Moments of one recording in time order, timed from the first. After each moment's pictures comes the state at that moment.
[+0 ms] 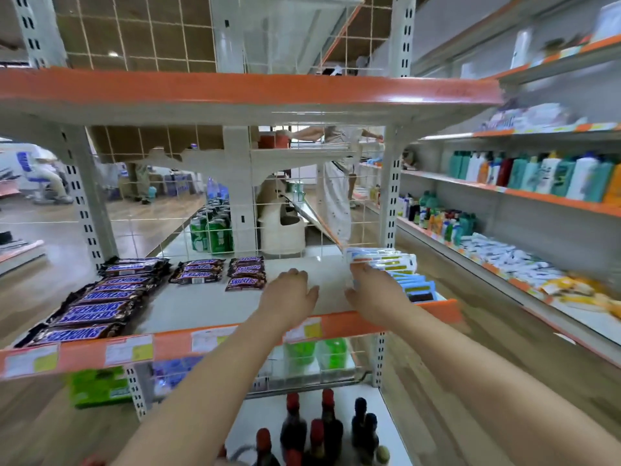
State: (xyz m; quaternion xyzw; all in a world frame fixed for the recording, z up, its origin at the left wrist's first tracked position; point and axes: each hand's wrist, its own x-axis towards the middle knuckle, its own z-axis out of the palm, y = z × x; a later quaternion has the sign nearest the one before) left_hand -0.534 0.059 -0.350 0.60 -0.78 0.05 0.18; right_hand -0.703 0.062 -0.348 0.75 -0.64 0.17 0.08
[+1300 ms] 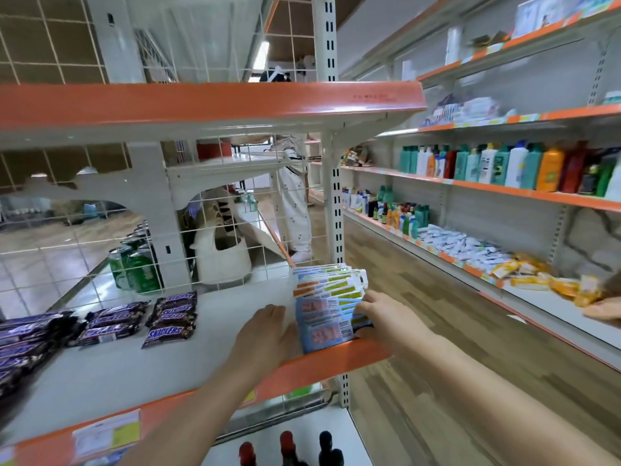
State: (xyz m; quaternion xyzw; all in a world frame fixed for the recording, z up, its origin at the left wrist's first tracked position) left_hand -0.607 0.016 -0.366 0.57 -0.81 -0.01 0.15; right_hand -0.839 0.029 -0.372 0.77 -0.62 0.15 0.05
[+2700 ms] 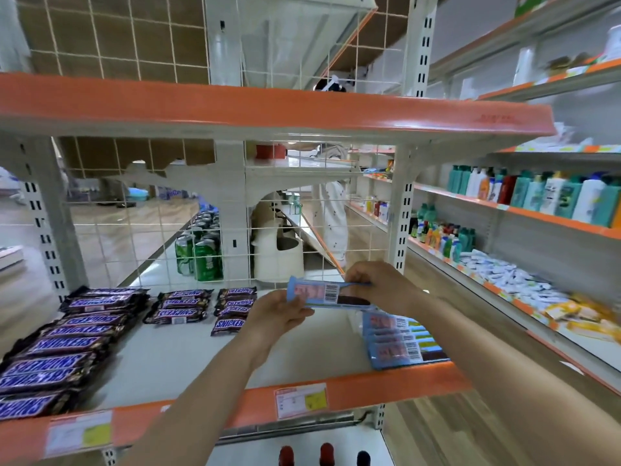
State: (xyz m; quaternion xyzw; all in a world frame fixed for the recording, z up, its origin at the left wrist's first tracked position) left_hand -0.516 0.000 -0.336 0.41 -0.51 -0.55 0.53; right_hand -0.718 -0.013 -0.283 0.79 -0.51 0.30 -0.15
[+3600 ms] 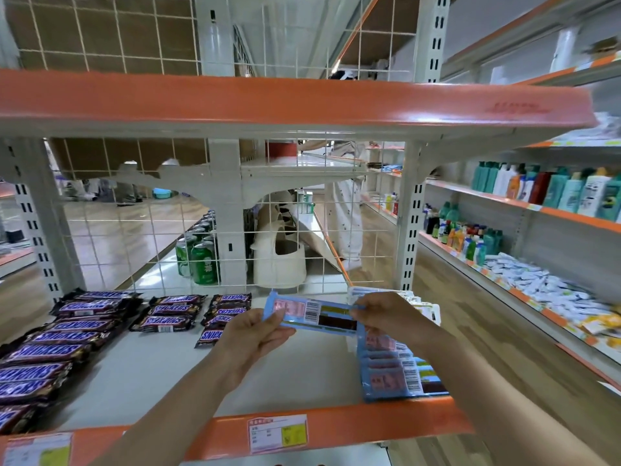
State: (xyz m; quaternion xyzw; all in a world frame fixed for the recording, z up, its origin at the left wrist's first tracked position) left_hand -0.516 -0.013 -0.346 0.43 -0.40 -0.59 0.56; right_hand -0.747 -0.036 -0.315 0.67 -0.52 0.36 -0.40
